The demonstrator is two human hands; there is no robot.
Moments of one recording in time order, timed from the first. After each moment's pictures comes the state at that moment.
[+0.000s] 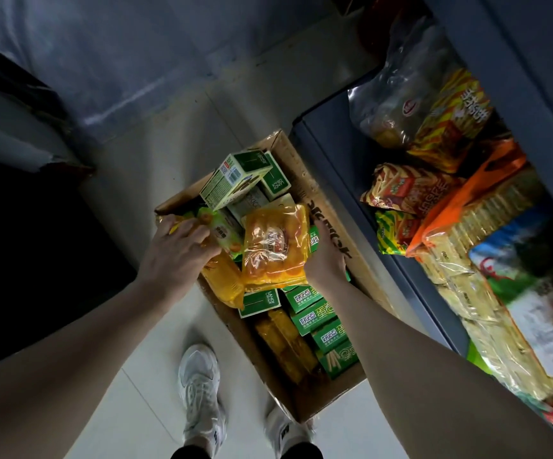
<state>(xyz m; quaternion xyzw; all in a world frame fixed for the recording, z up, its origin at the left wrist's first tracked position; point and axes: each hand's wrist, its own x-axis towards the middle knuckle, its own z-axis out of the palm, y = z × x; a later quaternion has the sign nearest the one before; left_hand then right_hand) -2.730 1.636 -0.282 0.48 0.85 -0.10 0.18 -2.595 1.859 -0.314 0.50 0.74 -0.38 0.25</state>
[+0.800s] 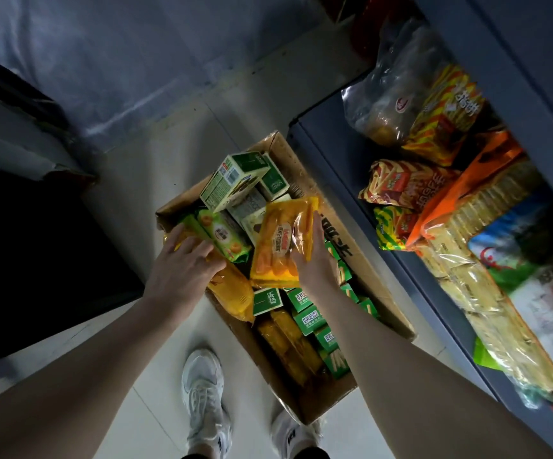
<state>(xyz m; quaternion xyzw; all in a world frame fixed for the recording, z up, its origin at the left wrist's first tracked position) -2.703 1.632 -0.273 0.49 0.85 -0.06 0.18 -2.583 1.837 -0.298 0.48 0.72 -0.48 0.15</state>
